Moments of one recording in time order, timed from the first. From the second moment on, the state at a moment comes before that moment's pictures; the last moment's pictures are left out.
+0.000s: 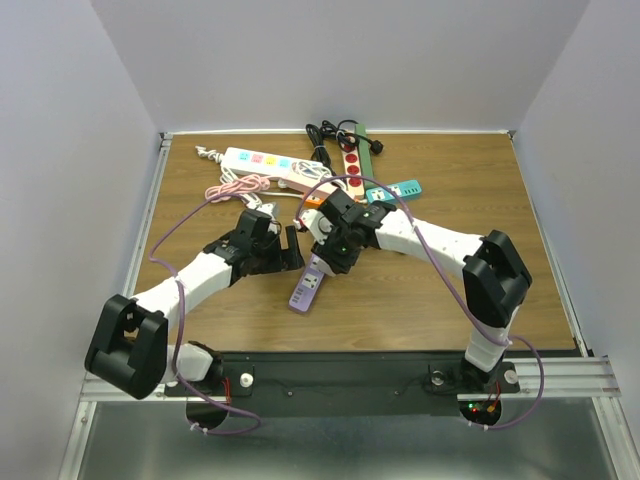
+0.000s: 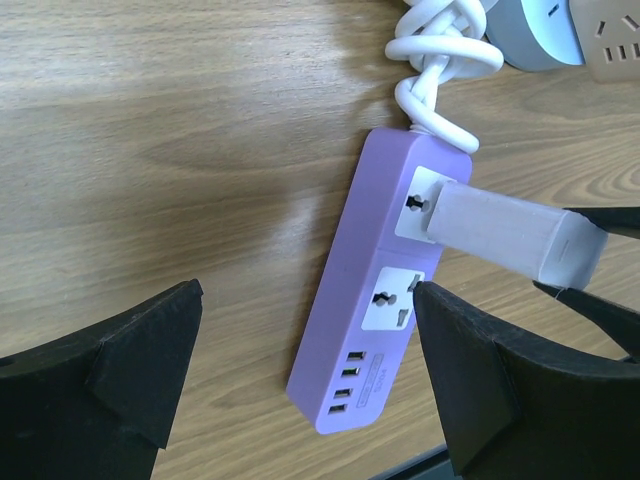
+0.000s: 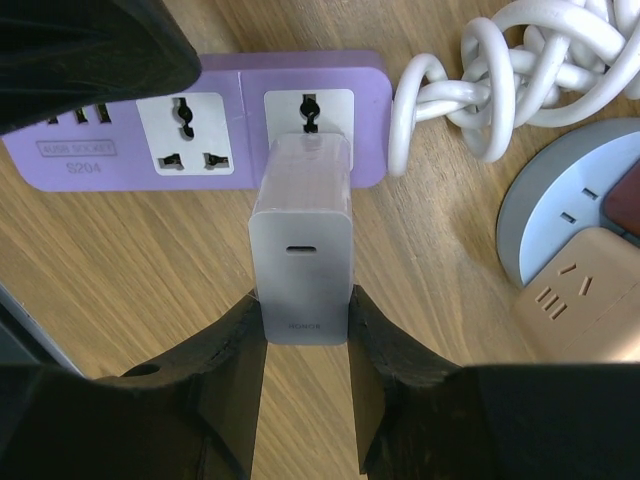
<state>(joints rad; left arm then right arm) -0.48 1.27 0.71 -0.30 0.11 -0.54 0.83 1.81 1.42 -0.73 -0.17 -0.26</state>
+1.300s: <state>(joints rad) -0.46 1.39 0.58 0.00 0.14 -0.66 0.87 2.03 1.74 -0.93 -0.14 -0.27</state>
